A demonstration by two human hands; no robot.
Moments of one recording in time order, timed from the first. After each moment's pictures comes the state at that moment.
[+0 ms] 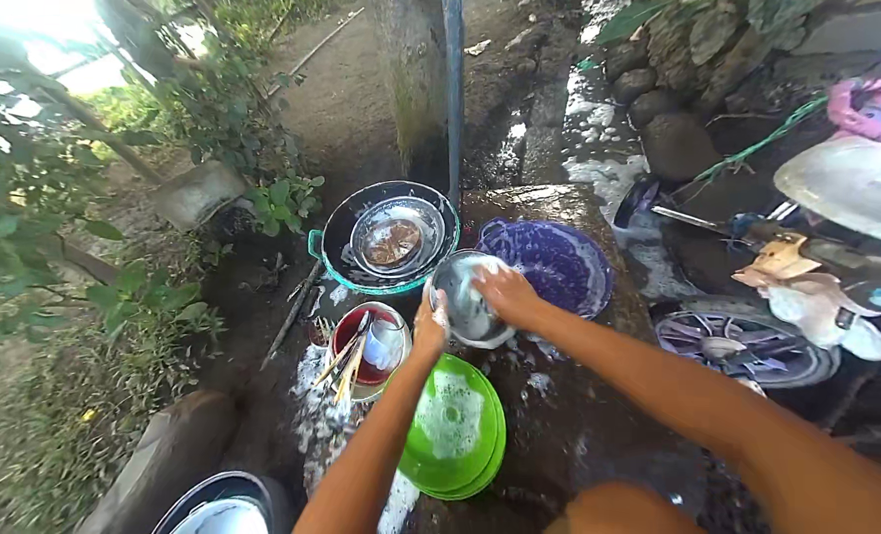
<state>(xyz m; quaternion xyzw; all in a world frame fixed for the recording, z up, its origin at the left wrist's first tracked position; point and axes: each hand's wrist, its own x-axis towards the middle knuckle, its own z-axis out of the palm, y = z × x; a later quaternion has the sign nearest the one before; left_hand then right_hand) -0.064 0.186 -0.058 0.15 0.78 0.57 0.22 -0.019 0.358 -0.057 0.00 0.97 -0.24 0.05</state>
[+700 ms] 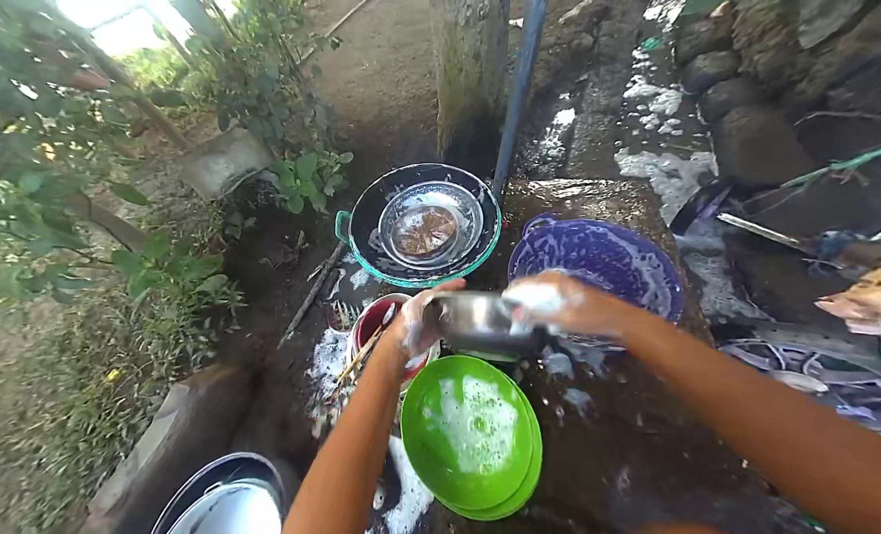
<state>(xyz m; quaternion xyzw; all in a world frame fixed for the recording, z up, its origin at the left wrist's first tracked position) -0.119 0.127 -0.037 0.07 0.58 0.69 0.43 -0.015 0.364 0.004 -0.14 0.83 -0.54 0.03</state>
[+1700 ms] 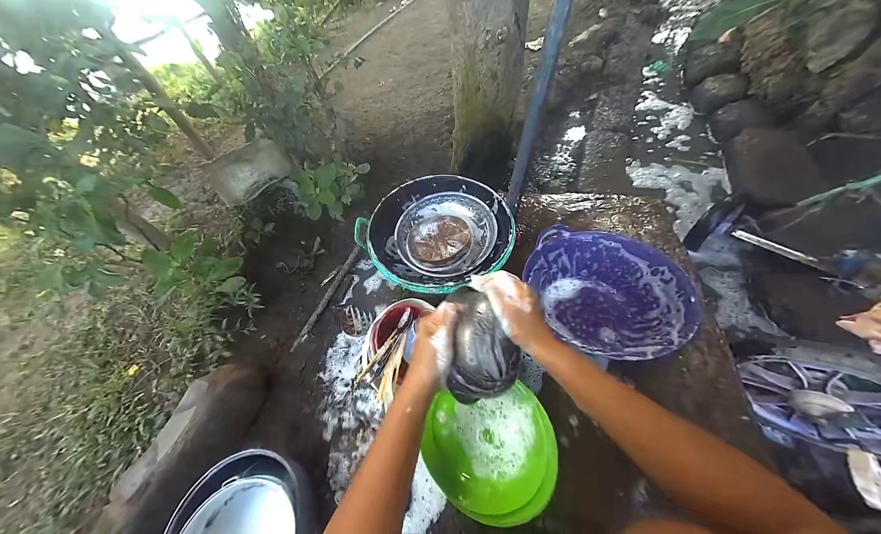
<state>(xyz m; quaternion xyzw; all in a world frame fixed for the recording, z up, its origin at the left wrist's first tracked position) -0.068 0.117 -0.011 0.07 0.68 0.70 0.20 -0.052 0.273 -0.040 0.11 0.82 -0.54 -0.16</state>
